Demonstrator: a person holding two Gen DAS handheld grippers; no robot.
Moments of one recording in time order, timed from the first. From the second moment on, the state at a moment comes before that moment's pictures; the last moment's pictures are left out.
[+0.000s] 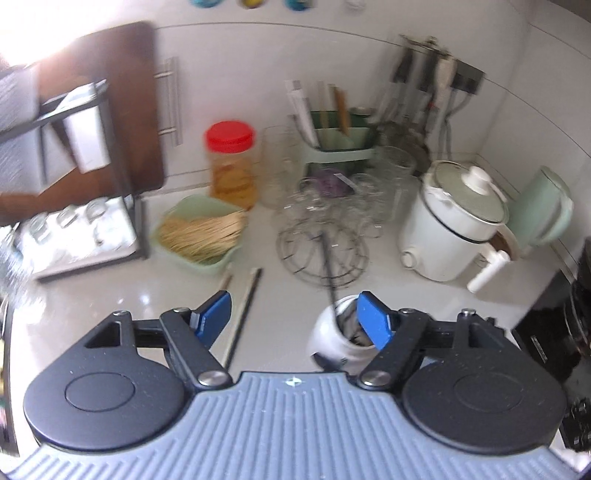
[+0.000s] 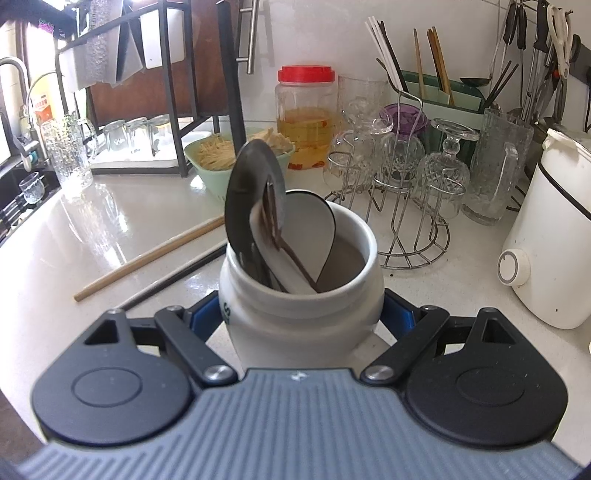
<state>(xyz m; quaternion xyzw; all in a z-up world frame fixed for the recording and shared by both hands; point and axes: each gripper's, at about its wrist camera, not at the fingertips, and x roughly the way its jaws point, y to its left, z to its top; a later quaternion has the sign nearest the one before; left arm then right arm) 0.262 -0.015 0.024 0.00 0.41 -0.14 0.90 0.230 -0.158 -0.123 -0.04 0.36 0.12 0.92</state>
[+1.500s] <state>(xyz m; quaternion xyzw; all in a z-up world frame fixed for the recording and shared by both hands) 0.383 0.076 -0.190 0.01 0.51 -0.15 0.85 0.235 -0.154 -0.116 -0.04 0.41 0.09 0.90</state>
